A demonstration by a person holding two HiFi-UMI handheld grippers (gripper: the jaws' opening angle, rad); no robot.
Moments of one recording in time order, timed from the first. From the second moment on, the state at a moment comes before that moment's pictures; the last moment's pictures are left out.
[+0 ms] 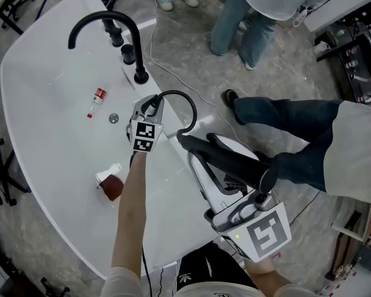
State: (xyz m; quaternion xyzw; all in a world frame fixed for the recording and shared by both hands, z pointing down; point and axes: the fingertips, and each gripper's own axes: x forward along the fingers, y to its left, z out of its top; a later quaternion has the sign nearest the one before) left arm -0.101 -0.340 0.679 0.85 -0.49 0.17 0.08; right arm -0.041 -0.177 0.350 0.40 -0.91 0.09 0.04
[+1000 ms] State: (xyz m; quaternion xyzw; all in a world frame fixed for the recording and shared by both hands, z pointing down) left arm -0.013 -0.225 0.599 0.91 -0.38 0.16 0.00; right arm -0.057 -0.157 0.246 0.38 -0.93 0.00 -0.04
